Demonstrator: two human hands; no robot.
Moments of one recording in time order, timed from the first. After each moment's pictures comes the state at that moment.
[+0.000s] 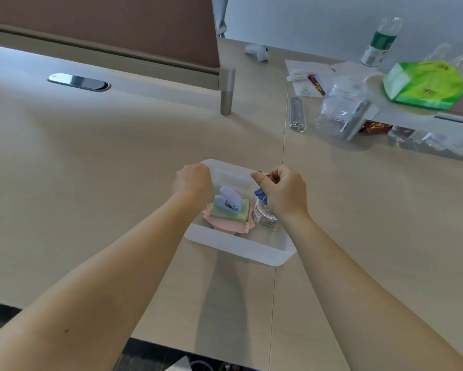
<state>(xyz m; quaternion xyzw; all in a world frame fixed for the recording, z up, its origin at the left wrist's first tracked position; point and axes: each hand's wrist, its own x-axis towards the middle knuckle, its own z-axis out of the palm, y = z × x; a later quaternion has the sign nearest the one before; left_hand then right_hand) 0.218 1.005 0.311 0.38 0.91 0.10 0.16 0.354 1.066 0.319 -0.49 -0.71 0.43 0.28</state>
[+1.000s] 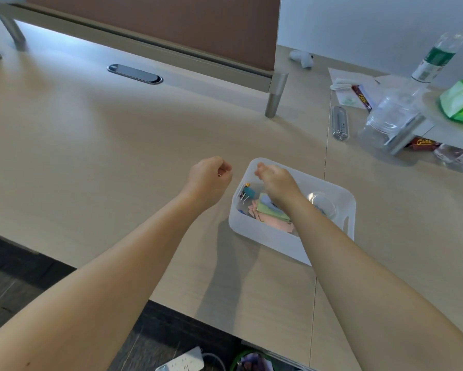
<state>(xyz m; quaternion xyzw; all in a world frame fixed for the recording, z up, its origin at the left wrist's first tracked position) 0.183 0.924 0.327 0.34 0.84 0.38 0.19 0.277 1.023 0.324 -0.43 -0.78 0.44 0.08</state>
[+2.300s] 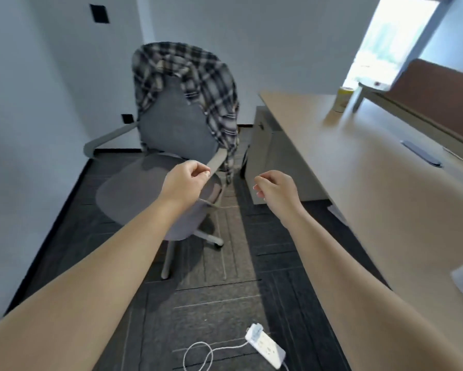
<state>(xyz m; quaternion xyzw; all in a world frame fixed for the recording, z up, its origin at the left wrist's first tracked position) 0.399 0.373 0.409 -0.14 0.87 0.46 -0.13 0.352 0.538 0.401 0.05 -0.84 0.53 -0.06</state>
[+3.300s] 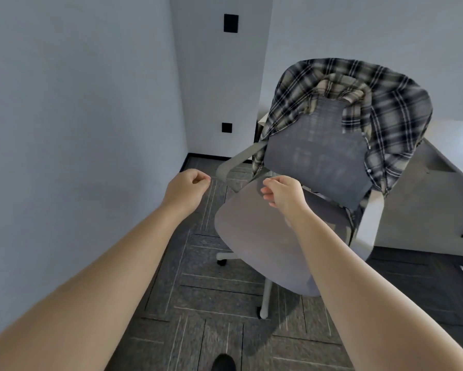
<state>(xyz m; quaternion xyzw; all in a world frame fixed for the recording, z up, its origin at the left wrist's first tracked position) 0.400 -0.088 0.379 -0.28 0.82 0.47 -0.16 0.292 0.058 0.362 0.07 -0.79 0.58 -0.17</state>
